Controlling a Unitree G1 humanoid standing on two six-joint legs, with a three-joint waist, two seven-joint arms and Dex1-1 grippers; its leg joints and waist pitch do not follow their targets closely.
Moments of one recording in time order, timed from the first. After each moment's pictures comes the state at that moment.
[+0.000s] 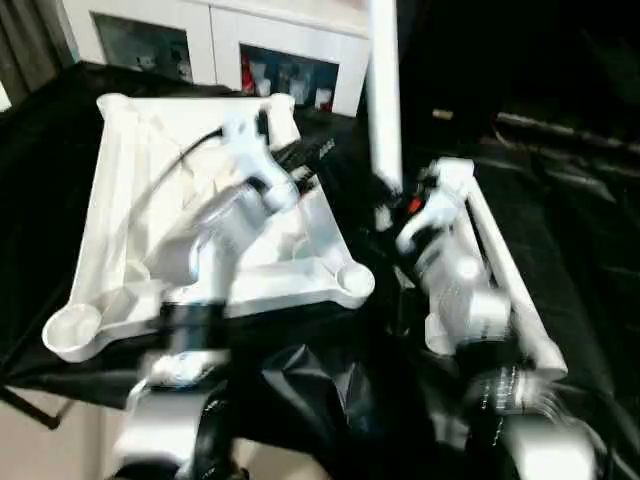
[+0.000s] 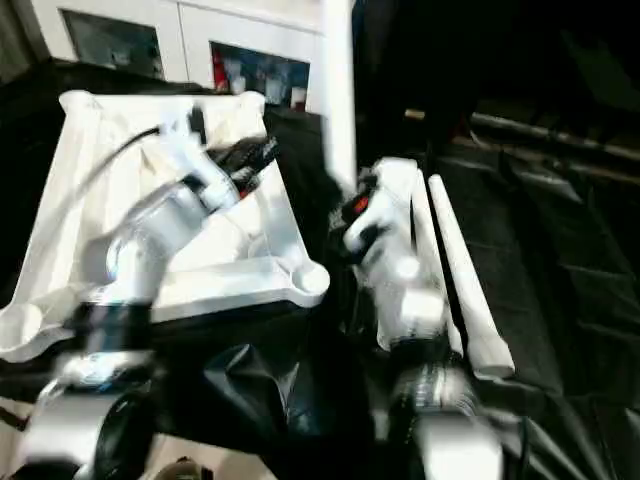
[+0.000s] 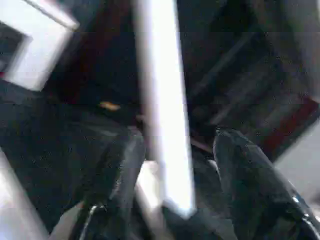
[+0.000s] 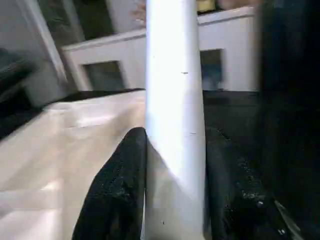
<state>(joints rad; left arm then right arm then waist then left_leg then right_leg) -0.78 -0.04 0.22 0.29 -0.50 0.58 -0.40 -0.58 0.04 -0.13 0.50 0.27 0.04 0.38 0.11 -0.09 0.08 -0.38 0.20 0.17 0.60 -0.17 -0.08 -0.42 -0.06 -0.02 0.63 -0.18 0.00</state>
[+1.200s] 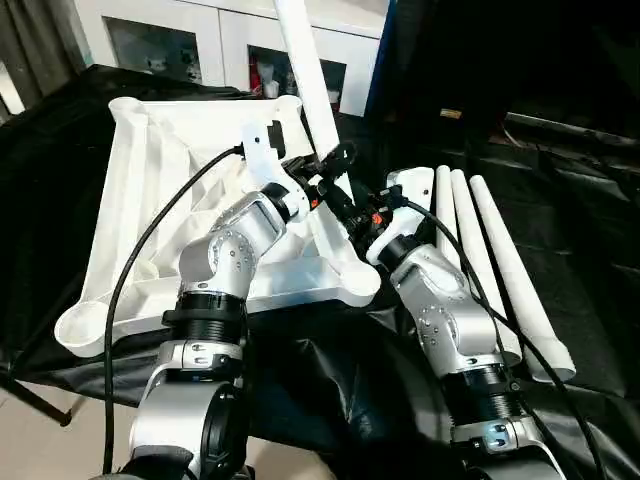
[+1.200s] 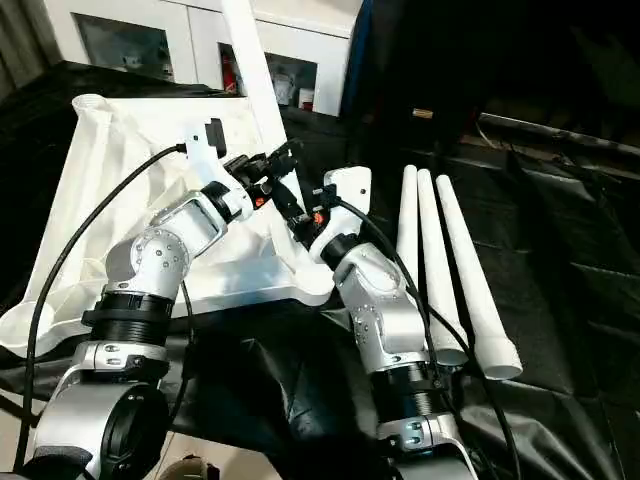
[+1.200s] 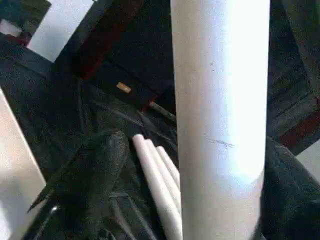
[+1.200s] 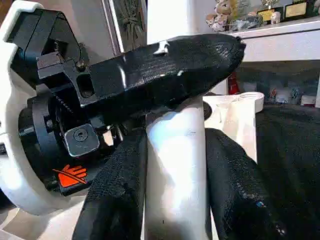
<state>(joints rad) -0.80 -0.05 0.24 0.45 -0.51 0.53 -0.36 -0.50 0.07 0.00 0.28 0.28 0.14 0.44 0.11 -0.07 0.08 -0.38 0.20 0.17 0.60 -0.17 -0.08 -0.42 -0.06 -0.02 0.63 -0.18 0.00</state>
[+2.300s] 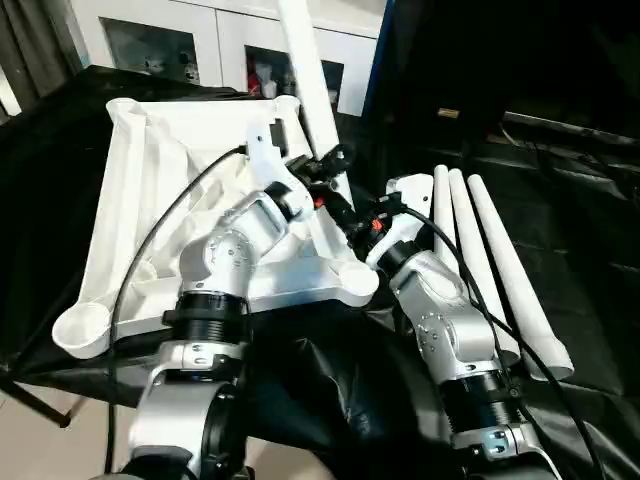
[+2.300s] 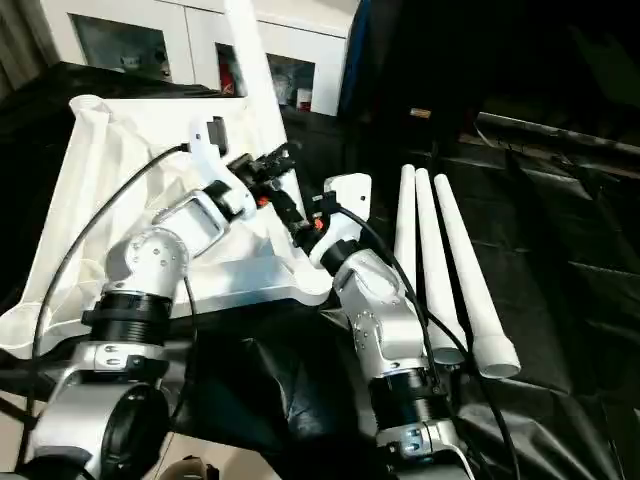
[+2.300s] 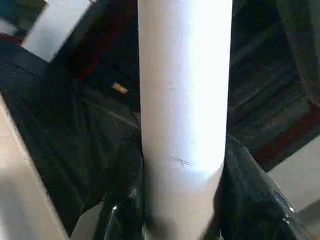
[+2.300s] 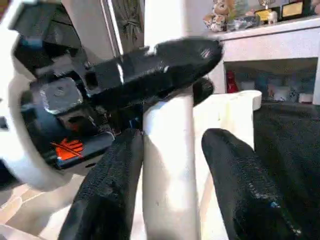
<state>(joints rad) -0.80 -0.01 0.25 0.44 -0.54 0.54 -0.36 -0.46 0.07 0.01 0.24 0.28 0.13 0.46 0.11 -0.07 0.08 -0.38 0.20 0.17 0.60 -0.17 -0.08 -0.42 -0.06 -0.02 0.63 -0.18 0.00</state>
